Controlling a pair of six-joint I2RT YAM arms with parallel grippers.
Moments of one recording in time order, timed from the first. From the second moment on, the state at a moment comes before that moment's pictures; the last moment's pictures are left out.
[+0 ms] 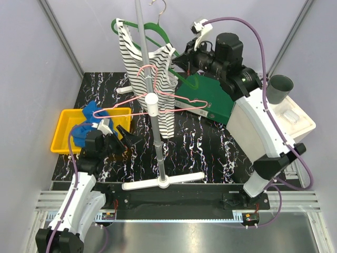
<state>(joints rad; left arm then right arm) -0.10 0.63 0.42 -0.31 0.45 -0.79 0.56 1.69 2.13 -0.51 -0.34 0.06</state>
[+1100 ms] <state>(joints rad) -0.17 1.02 0.49 0.13 0.59 -0.95 0.50 0.74 0.74 -0.25 -0.36 0.46</state>
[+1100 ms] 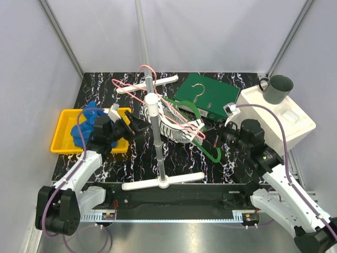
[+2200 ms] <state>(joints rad) -0.39 1.32 0.84 0.06 0.17 -0.83 0.50 0.57 0.51 -0.15 -0.48 0.56</state>
